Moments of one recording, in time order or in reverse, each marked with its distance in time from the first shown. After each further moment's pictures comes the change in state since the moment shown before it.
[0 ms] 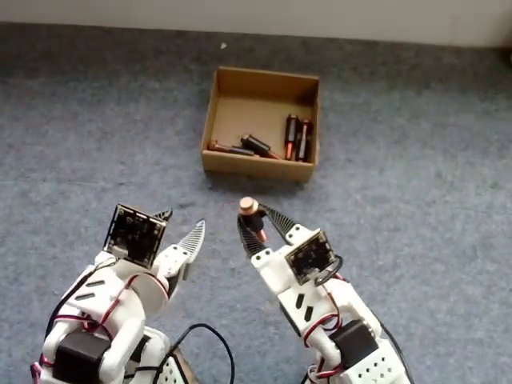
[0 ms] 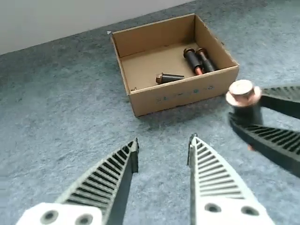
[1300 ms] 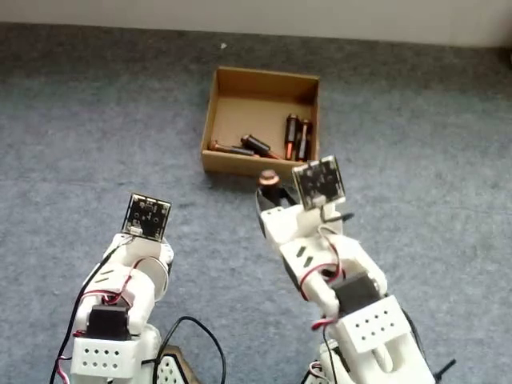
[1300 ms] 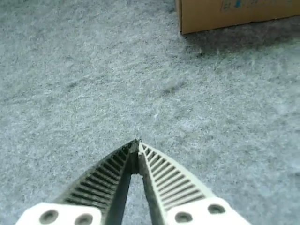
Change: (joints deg) left arm -13.7 0.7 27.1 -13.0 -6.4; right arm 6.6 43.3 -31.3 5.5 -7.8
